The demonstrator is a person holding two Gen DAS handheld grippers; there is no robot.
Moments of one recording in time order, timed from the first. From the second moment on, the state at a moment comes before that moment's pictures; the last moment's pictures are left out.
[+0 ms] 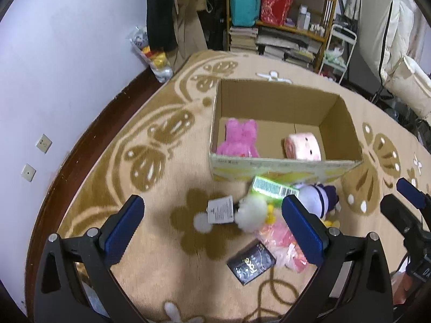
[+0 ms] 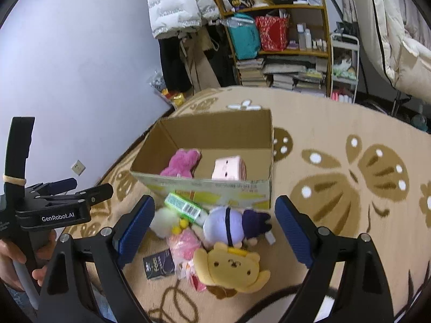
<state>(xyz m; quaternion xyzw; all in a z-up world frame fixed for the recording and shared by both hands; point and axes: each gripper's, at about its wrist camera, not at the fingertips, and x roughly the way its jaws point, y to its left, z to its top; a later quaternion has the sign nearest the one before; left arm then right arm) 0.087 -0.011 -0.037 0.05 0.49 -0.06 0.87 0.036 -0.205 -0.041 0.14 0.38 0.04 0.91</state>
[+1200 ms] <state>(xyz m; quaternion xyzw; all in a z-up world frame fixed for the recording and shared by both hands) 0.134 -0.045 -0.134 0.07 0.60 -0.06 0.79 0.077 -0.187 -0.164 0.15 0.58 0.04 0.80</state>
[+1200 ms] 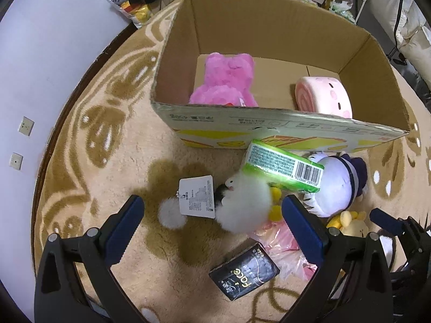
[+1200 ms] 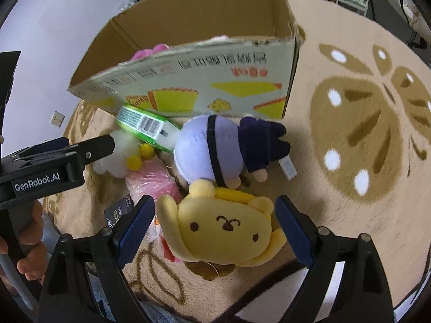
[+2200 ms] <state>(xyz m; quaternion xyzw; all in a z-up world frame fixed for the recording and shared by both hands) 0.136 -0.061 -0.176 0.09 0.62 -0.08 0.78 0.077 -0.213 -0.183 0.20 0.61 0.03 0.77</state>
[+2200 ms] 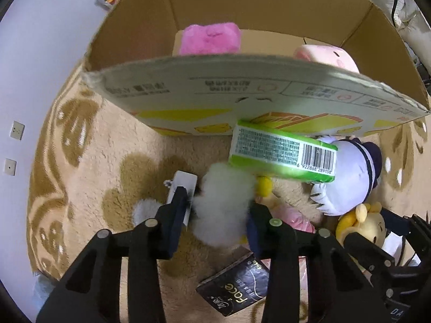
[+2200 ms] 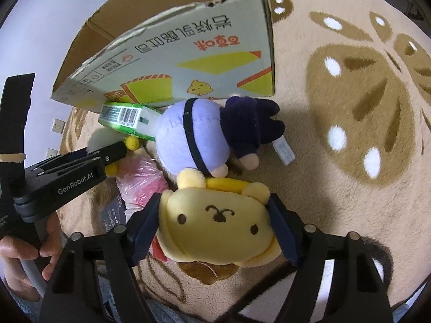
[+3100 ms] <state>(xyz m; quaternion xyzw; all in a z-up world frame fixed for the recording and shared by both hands) 0.078 -0.033 -0.048 0.06 0.46 -0.07 0.88 0.021 -0.234 -0.070 0.20 0.38 0.03 0.90</state>
